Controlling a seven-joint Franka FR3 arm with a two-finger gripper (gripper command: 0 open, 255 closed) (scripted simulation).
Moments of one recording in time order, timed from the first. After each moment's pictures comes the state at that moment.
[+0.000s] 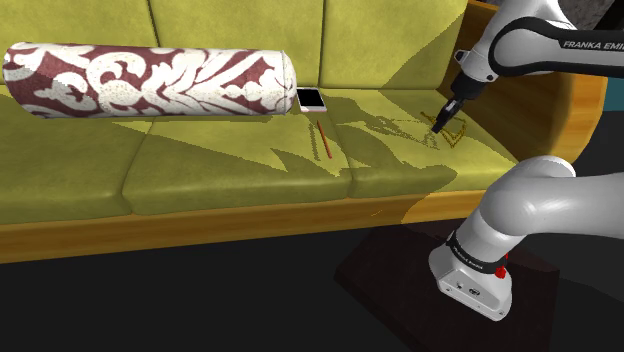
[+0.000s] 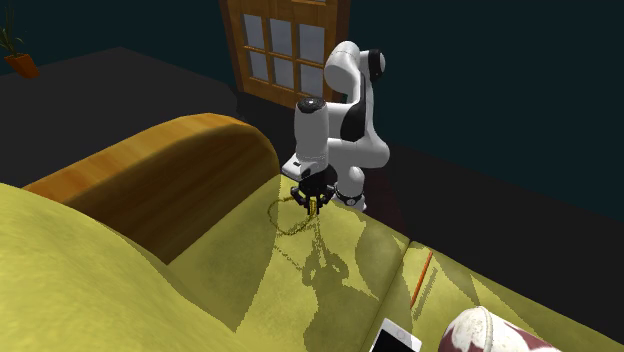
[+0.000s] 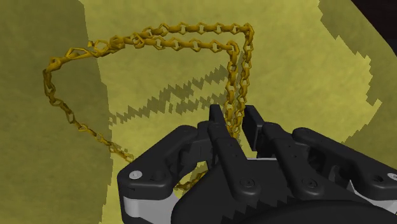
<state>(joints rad) -0.20 -1.02 -0.40 -2.79 -0.28 1.92 -0.36</state>
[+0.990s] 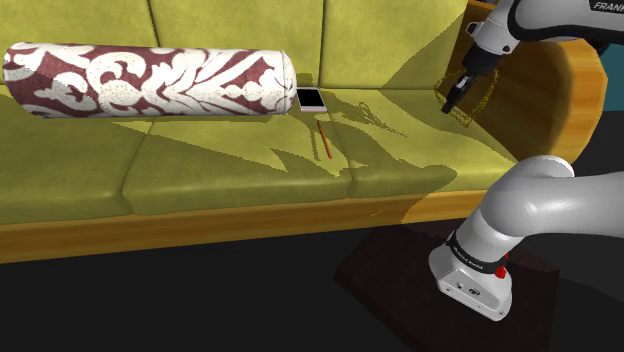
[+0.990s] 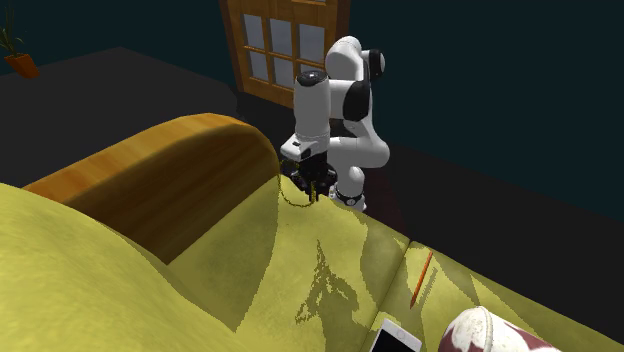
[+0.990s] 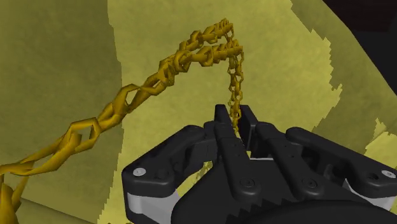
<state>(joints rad) -0.18 -1.02 -0.35 -2.63 -0.23 1.77 -0.35</state>
